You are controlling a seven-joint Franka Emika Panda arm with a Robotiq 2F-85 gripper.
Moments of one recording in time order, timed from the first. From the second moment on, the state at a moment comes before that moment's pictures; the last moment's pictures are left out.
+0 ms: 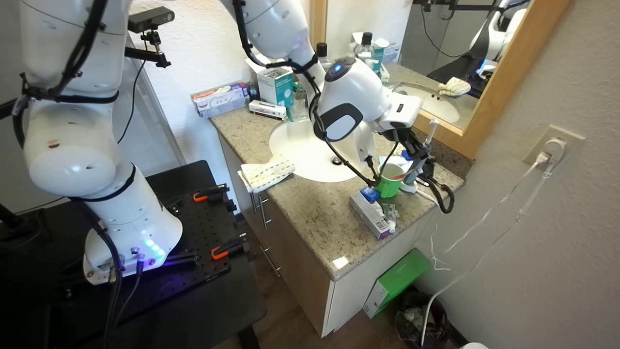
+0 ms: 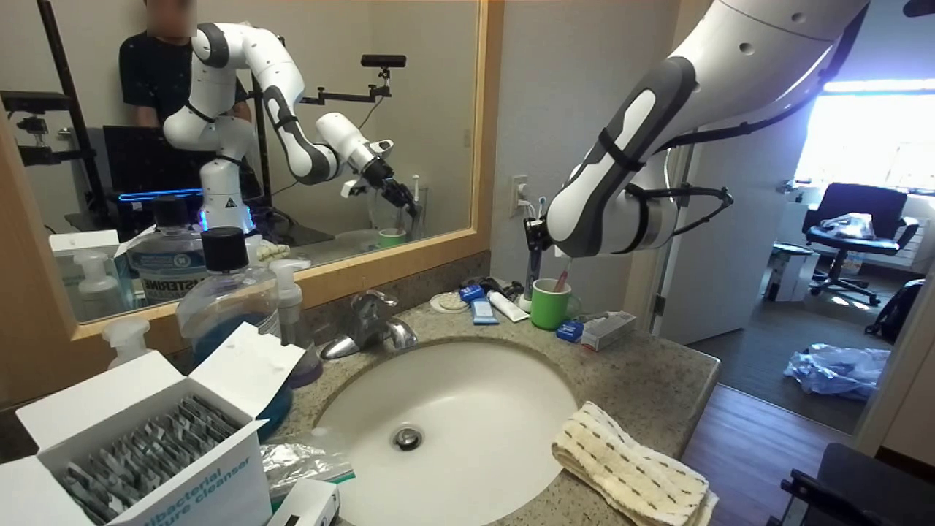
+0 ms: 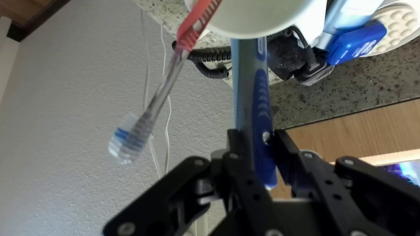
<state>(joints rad) 0.06 0.51 -0.31 -2.14 0.26 3.45 0.05</state>
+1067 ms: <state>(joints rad) 0.14 0.54 -0.39 -2.08 0.26 3.45 0.05</state>
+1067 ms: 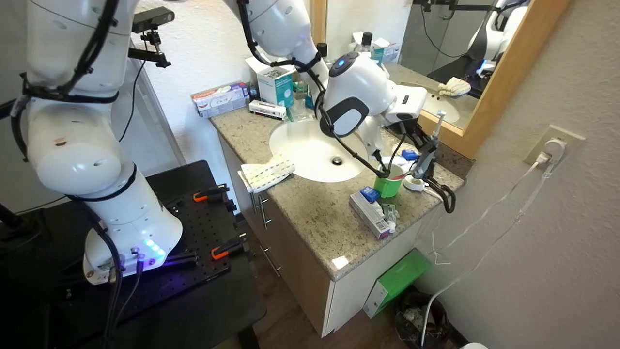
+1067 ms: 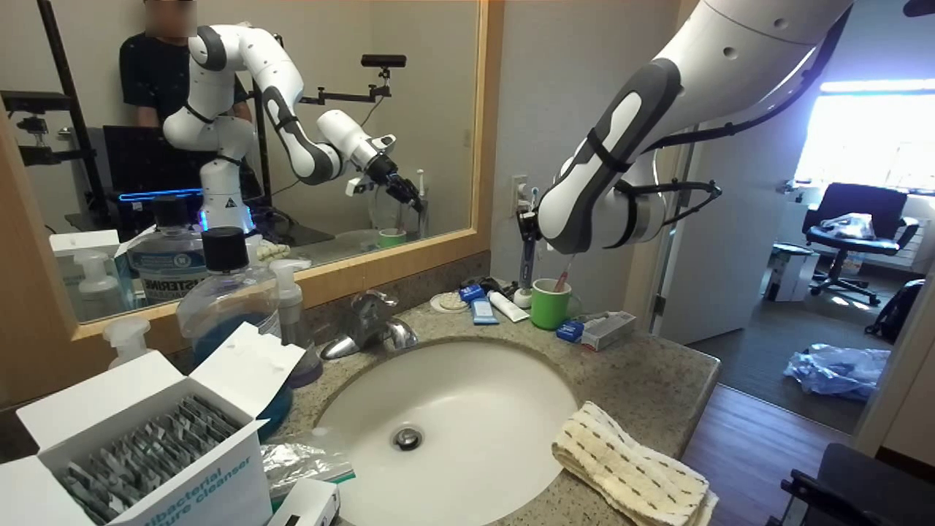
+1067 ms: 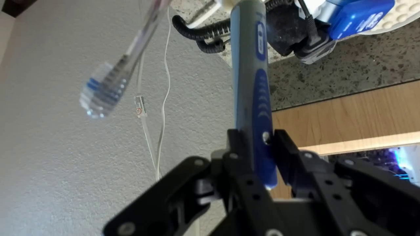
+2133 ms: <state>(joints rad) -0.05 0.38 -0.16 -2.17 0.20 3.45 0.08</state>
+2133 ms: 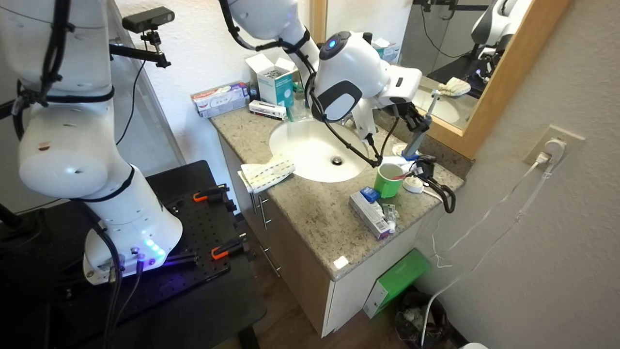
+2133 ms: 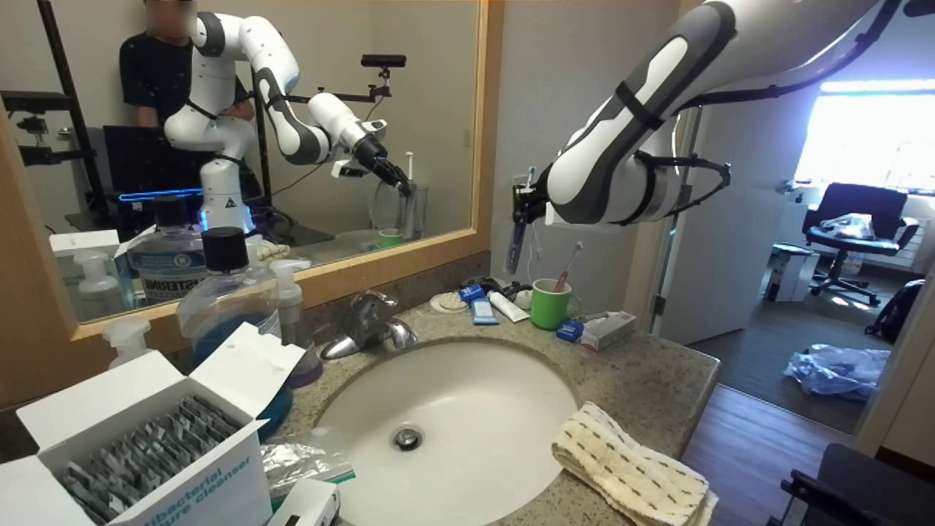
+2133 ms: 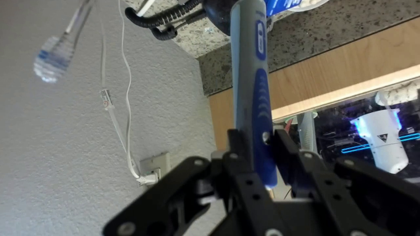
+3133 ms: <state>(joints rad) -0.05 -0.02 -0.16 -2.52 0.15 3.41 0.04</state>
